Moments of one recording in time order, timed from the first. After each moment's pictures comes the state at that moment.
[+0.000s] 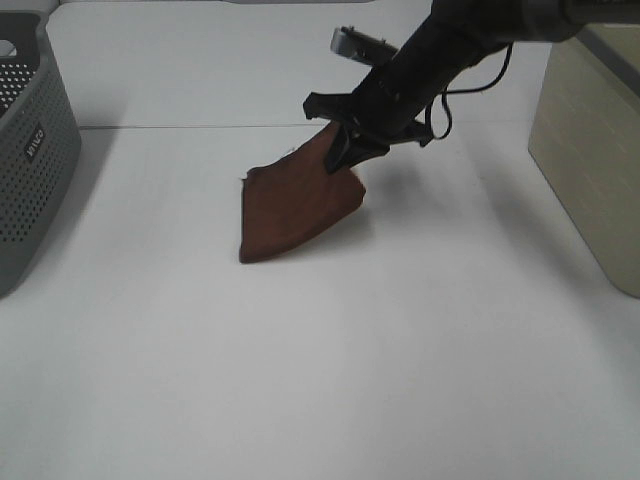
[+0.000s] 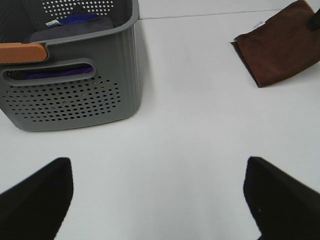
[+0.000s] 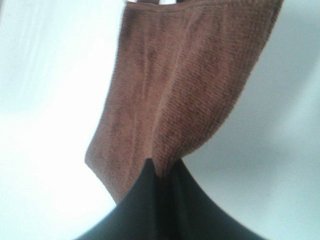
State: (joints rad) left arm -0.04 0.00 -0.50 -0.06 1.06 0.04; right arm 0.36 2.27 -1.86 0.49 0.89 -0.23
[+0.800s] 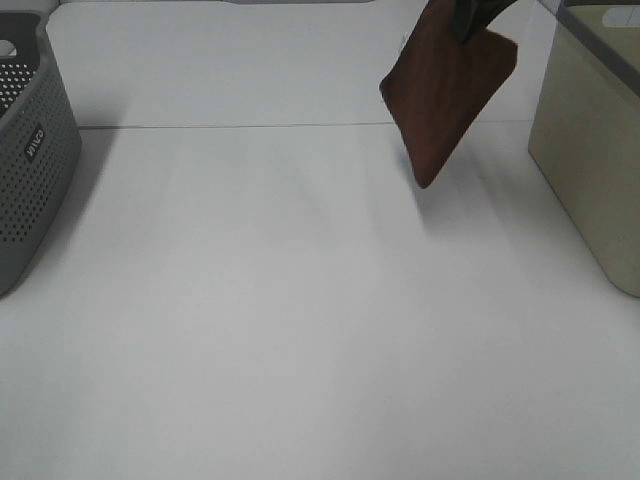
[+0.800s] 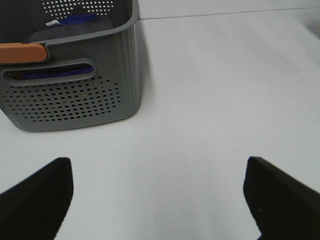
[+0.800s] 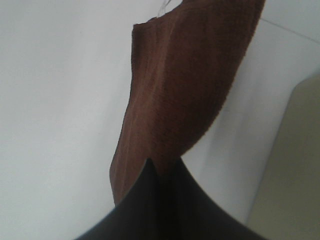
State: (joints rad) left arm -0.04 0.00 -0.50 -0.06 1.06 0.04; right arm 0.35 2.00 -2.06 -0.11 1.21 -0.06
